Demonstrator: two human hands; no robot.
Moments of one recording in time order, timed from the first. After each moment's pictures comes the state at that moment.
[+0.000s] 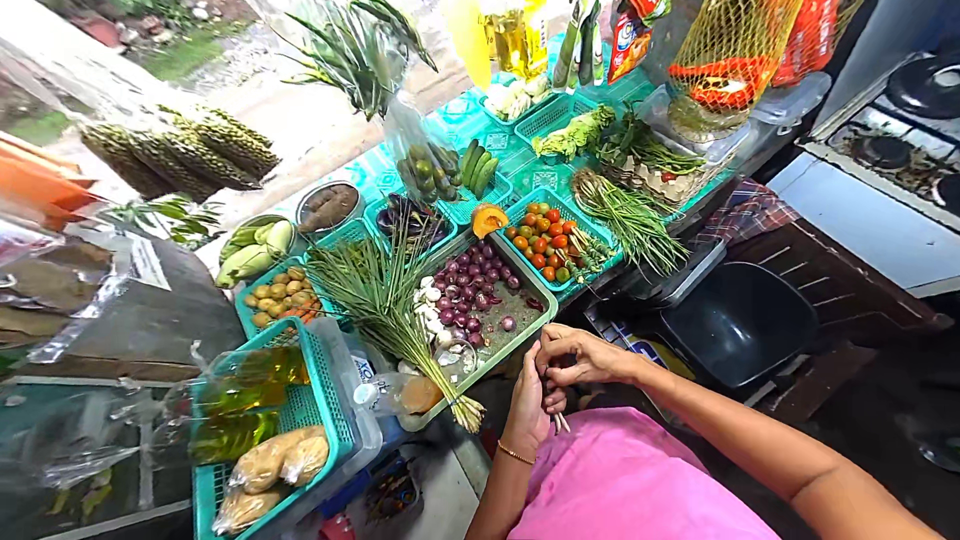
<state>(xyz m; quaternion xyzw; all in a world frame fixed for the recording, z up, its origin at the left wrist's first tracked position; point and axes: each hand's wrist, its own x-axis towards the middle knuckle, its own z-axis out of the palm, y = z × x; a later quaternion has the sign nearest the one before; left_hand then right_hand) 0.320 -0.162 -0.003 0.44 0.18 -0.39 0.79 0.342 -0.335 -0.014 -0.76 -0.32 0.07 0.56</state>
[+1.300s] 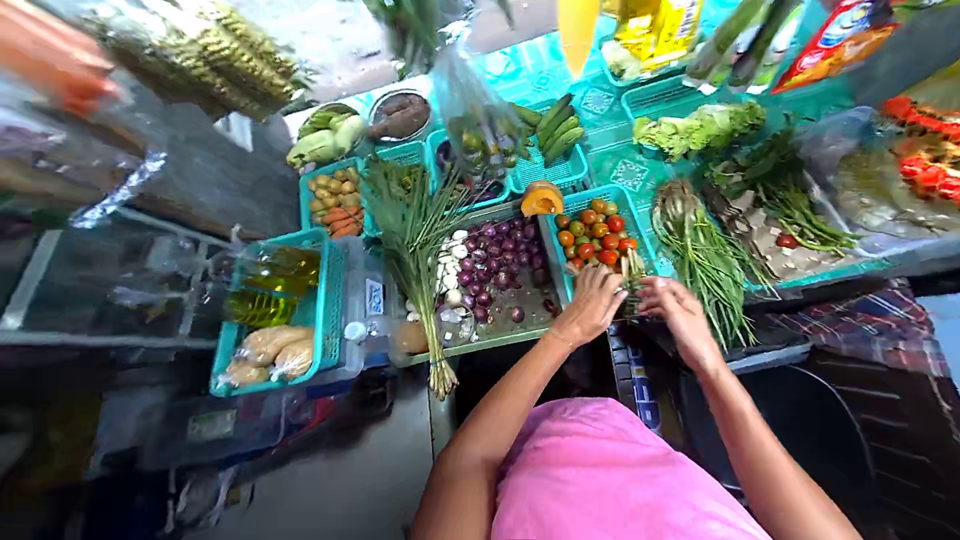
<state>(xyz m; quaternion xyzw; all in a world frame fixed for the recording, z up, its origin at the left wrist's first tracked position) 0.491 -0.308 -0.073 0.88 -0.26 0.01 0.40 0.464 -0.495 -0.044 -0.75 0.09 0.09 0.64</state>
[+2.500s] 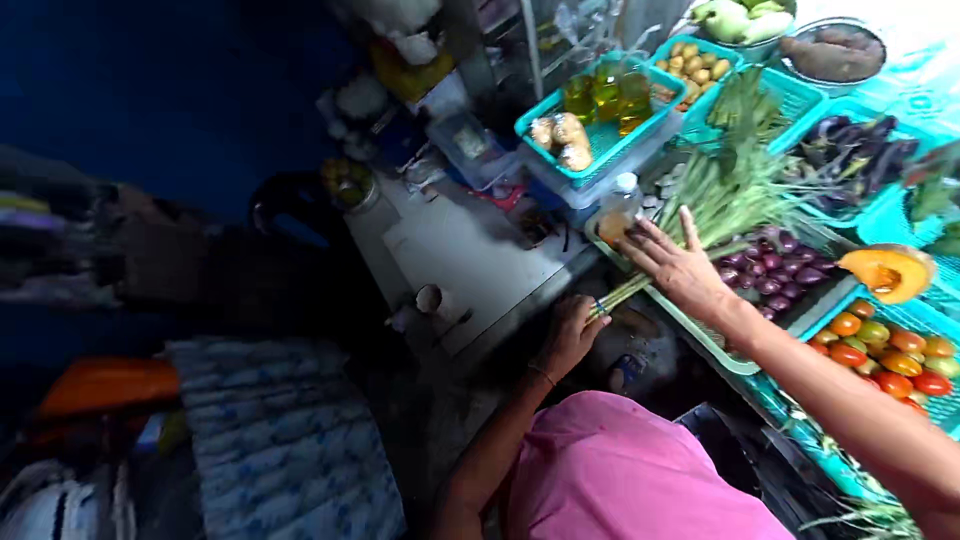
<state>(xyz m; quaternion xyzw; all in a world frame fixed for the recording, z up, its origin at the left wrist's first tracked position) 0.202 -0.155 -0.049 0.85 0.37 0.15 0.35 0.460 -0.179 -0.020 -0.57 -0.81 -0.03 0.15</state>
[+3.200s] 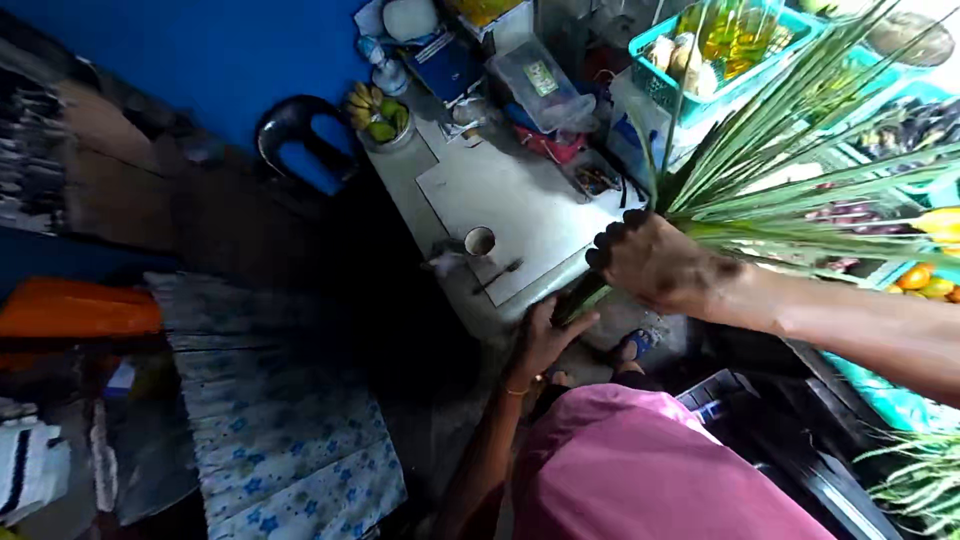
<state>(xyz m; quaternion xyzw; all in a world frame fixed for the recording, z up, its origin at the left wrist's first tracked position) -0.066 -0.199 0.008 0.66 0.41 0.30 0.56 0.139 -0.182 0.121 -0.44 -0.89 -0.02 -0.09</state>
